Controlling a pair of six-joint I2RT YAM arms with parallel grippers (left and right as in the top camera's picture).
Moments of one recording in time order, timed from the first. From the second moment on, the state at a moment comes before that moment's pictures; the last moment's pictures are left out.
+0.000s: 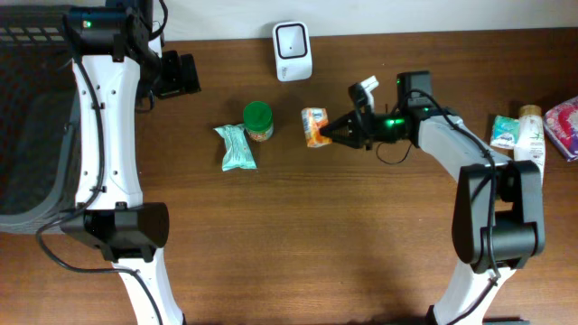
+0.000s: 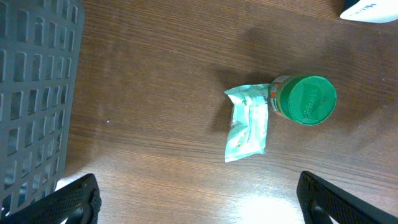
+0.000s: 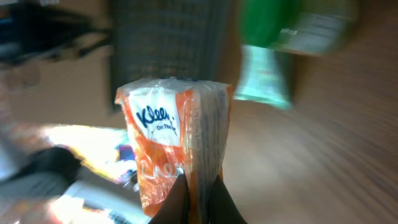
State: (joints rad) left arm -0.04 2.17 2.58 -1.69 -0.02 -0.25; right arm 0.07 2.00 1.32 -0.39 -1.32 0.33
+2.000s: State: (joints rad) left arm -0.04 2.17 2.58 -1.69 -0.02 -0.25; right arm -0.35 2.15 1.89 -1.16 0.34 0.26
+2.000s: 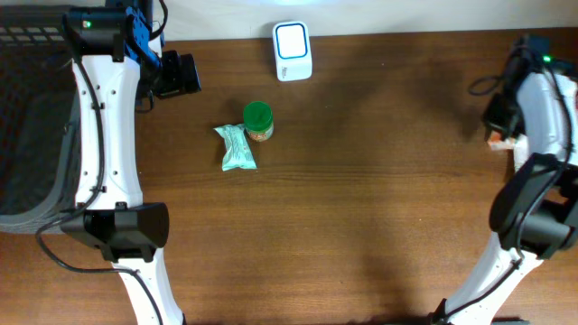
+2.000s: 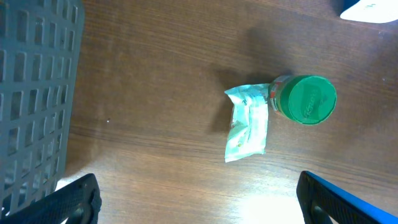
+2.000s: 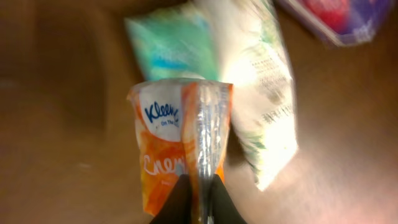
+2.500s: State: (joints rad) left arm -0.04 2.17 2.58 -1.69 -0.02 -0.25; right arm -0.14 2.15 1.89 -1.03 -0.40 0.15
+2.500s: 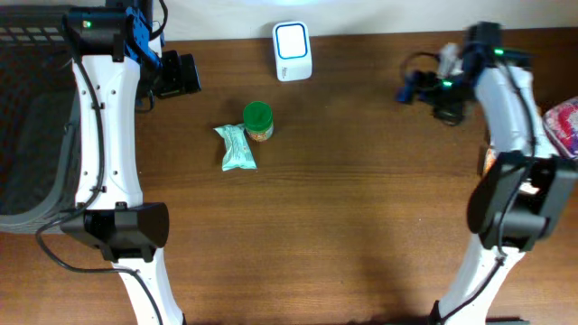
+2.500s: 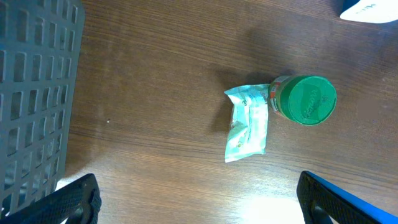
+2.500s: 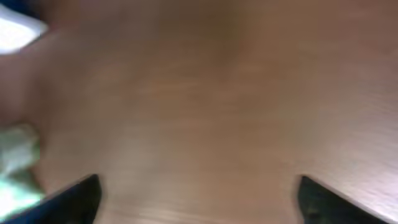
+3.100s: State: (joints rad) left arm -0.04 2.17 2.58 -1.69 -0.02 -0.25; right arm 0.54 2.22 1.89 -0.51 0.00 0.76
